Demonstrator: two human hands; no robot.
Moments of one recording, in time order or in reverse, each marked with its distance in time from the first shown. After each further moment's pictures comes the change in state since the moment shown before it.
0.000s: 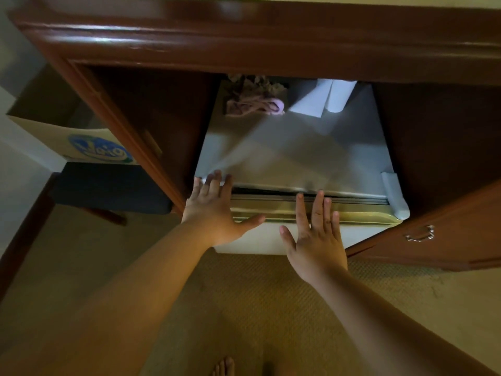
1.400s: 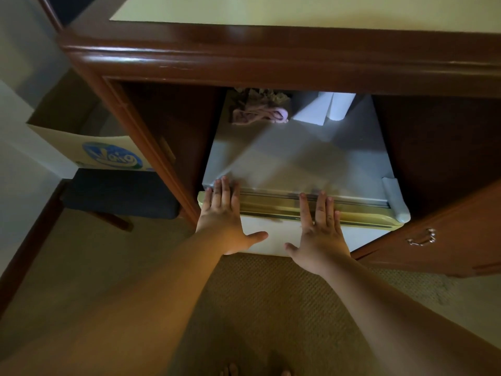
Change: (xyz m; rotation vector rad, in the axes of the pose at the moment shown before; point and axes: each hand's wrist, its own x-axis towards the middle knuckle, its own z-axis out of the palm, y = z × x) left_hand 0.003 0.002 0.028 0.134 0.026 -0.011; right_hand 0.016 -0.004 -0.019 -0.030 -0.187 0.028
